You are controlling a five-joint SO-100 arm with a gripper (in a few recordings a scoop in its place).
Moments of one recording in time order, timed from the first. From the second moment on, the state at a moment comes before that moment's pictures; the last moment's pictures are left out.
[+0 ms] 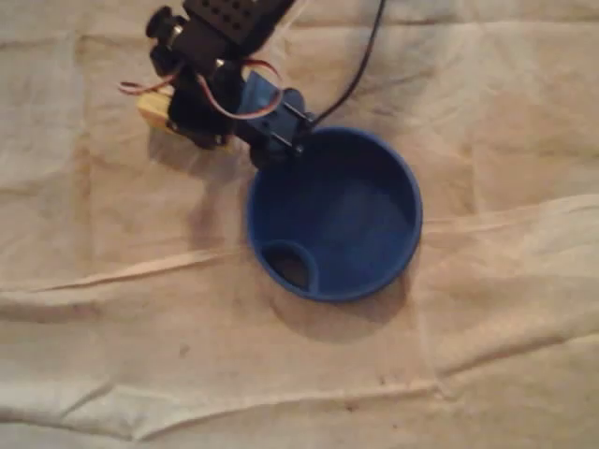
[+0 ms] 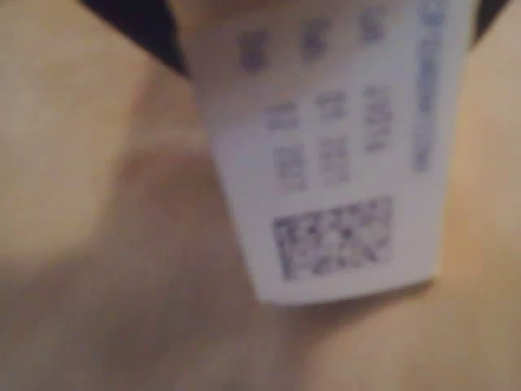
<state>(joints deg) 39.4 37.4 32.0 81.9 -15.2</state>
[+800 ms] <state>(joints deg) 43.0 59.3 32.0 85.0 -15.2</state>
